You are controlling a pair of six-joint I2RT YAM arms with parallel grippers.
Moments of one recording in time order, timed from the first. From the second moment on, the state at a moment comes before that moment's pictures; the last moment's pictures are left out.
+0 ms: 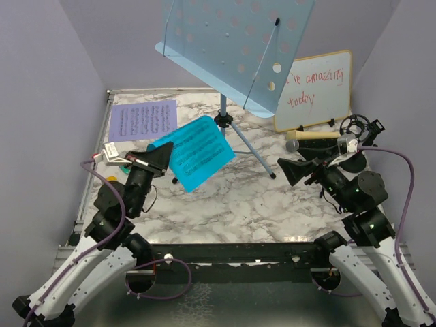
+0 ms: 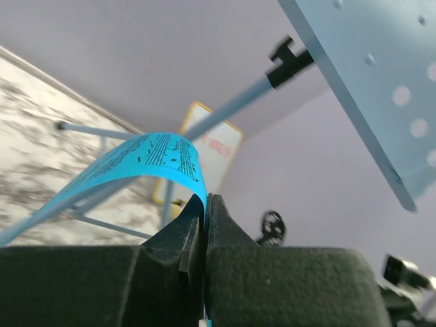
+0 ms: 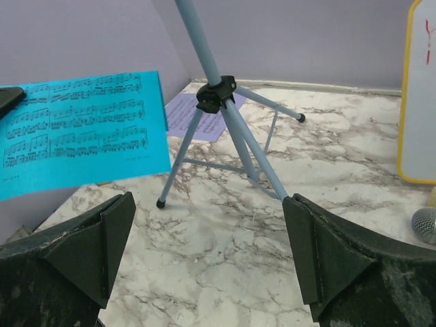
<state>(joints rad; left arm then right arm) -0.67 0.46 0.61 0.09 -0.33 -0.90 0.42 0.47 0.70 -0.13 -0.20 0.34</state>
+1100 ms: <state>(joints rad) 0.06 1.49 1.15 0.30 -0.21 -0.85 0.42 0.35 0.69 -0.23 -0.04 0.21</state>
